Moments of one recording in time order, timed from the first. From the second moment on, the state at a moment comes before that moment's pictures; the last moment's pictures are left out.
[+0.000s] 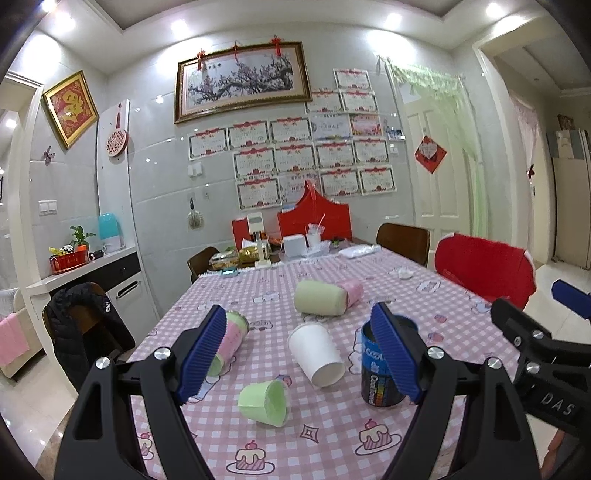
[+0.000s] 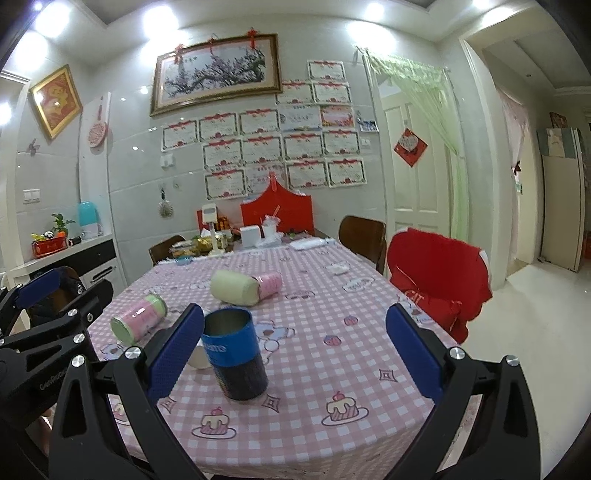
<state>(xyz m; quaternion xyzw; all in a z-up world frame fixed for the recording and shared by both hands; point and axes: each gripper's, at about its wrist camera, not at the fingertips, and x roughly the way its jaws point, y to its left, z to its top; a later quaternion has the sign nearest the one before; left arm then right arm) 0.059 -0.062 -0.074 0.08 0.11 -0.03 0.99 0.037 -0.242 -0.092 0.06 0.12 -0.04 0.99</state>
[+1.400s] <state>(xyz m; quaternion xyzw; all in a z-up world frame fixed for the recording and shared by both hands) 0.163 -0.085 -0.134 0.12 0.18 0.02 0.98 0.125 -0.247 -0.147 0.08 0.21 -0.05 0.97</state>
